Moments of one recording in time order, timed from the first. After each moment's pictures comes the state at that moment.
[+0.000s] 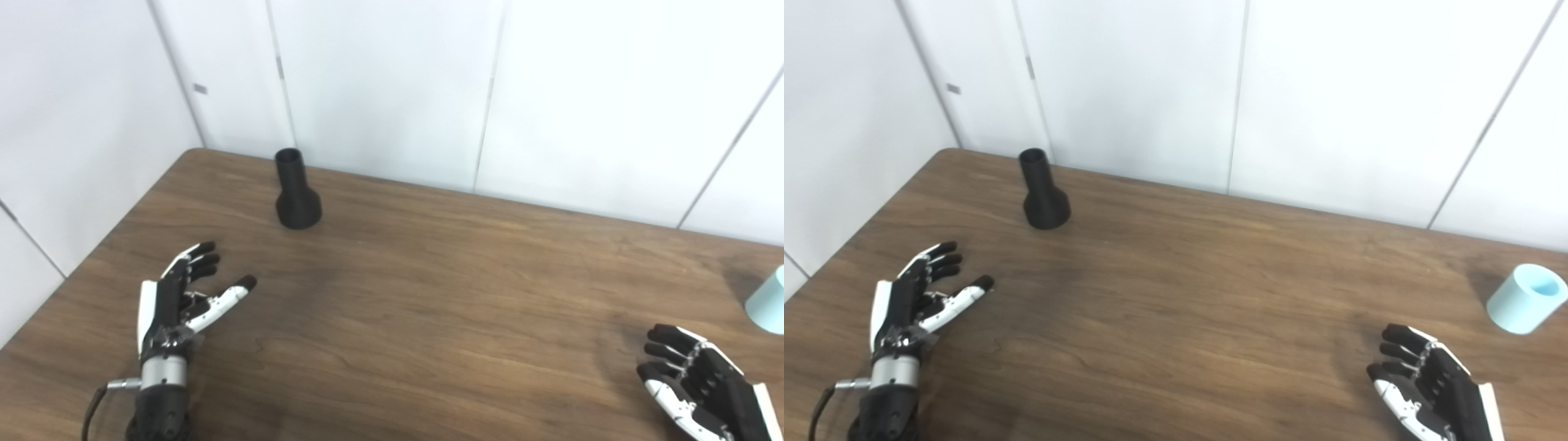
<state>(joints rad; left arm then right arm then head) 0.06 0.22 0.34 -0.15 0.20 0.15 0.17 0.09 -0.14 -0.09 -0.16 0.02 -0.01 0.04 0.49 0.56</state>
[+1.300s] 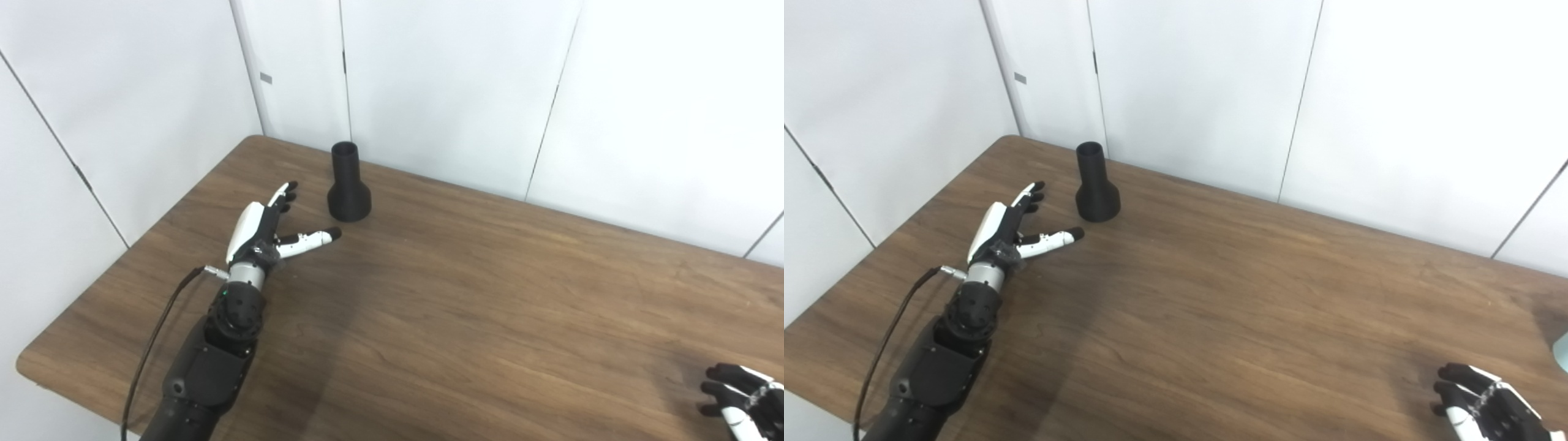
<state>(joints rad) -0.19 0.42 0.16 0.13 0.32 0.23 0.11 0.06 -0.18 -0.10 -0.11 0.07 -0.05 0.08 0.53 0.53</state>
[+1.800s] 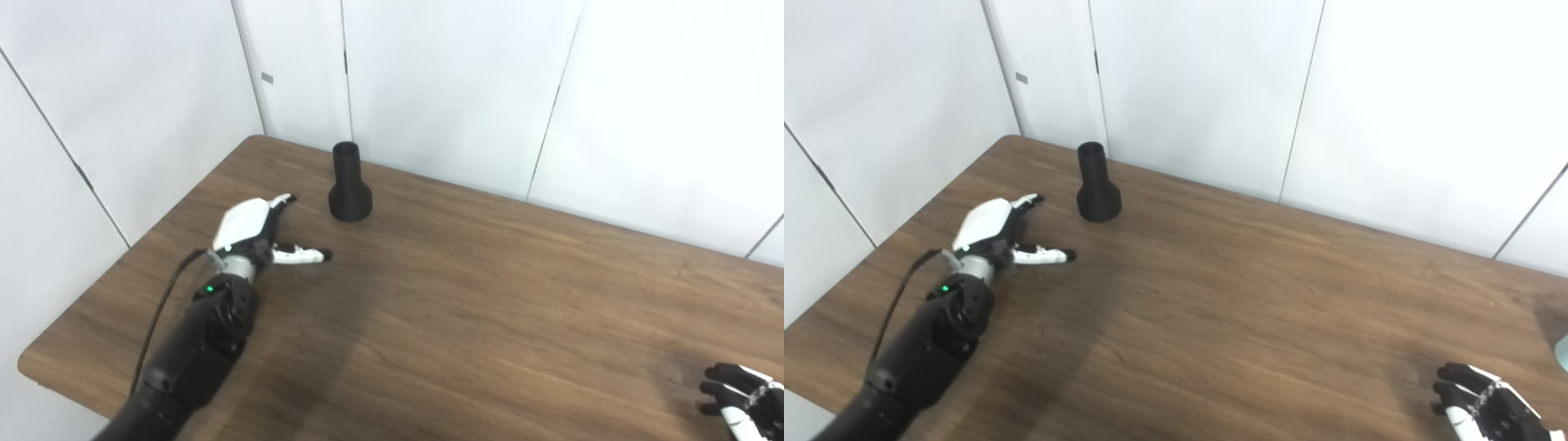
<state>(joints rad) -0.17 0.60 -0.01 0.02 0.68 0.47 -0.03 0.06 -0.18 -0.10 -0.11 0.07 -0.05 0.08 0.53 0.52</state>
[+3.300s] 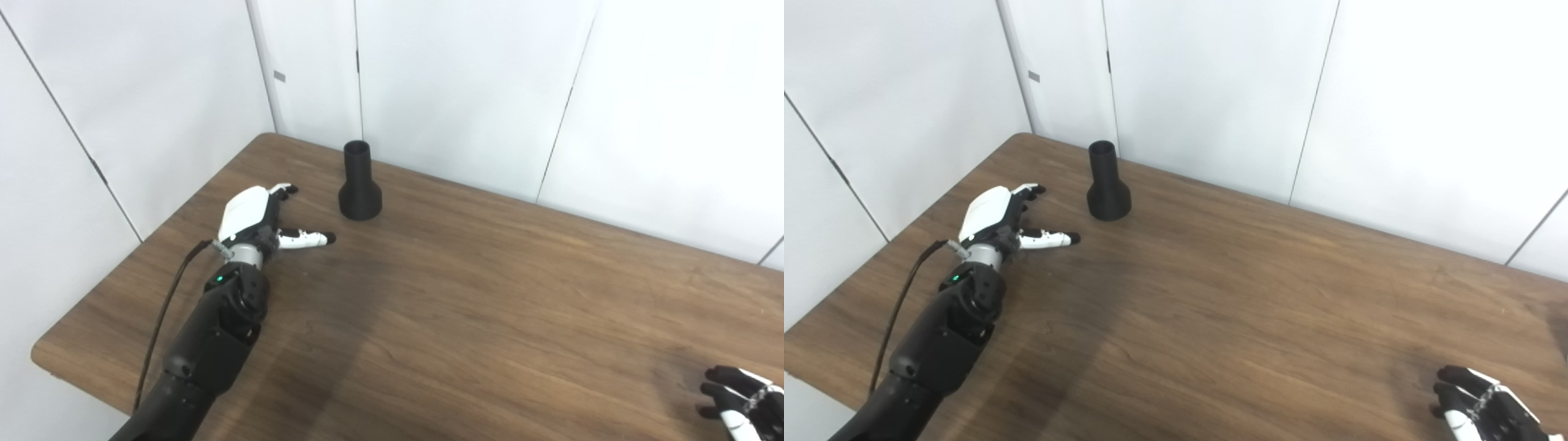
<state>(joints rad) -0.23 0.49 0.05 0.09 0.59 0.45 0.05 0.07 -0.18 -0.08 -0.13 0.05 -0.02 0.08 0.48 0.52</state>
